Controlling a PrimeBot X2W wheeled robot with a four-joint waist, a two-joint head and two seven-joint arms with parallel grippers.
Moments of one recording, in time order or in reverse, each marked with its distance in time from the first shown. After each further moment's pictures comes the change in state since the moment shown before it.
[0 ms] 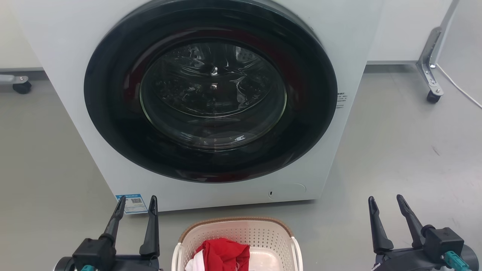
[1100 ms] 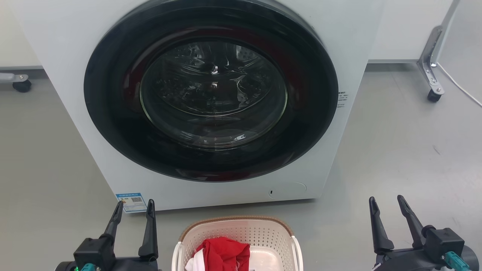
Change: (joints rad) left arm 0.014 -0.035 0.044 0.015 0.034 0.001 0.049; right arm 0.000 0.019 -0.027 0.012 -0.022 0.018 0.000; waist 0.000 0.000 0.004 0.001
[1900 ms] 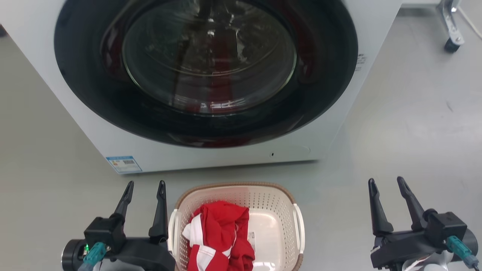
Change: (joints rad) left arm -0.071 -0.022 -0.021 -0.005 0.020 0.000 0.038; right arm -0.051 0.011 -0.016 -0.017 -0.009 0.018 0.000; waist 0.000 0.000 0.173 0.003
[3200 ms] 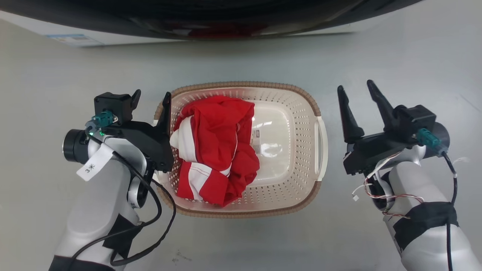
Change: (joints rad) left arm -0.625 -0.035 -0.031 0.530 -0.024 -0.134 0.154; right arm -0.563 0.042 0.087 0.375 -0.037 0.070 0.010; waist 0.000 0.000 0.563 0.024
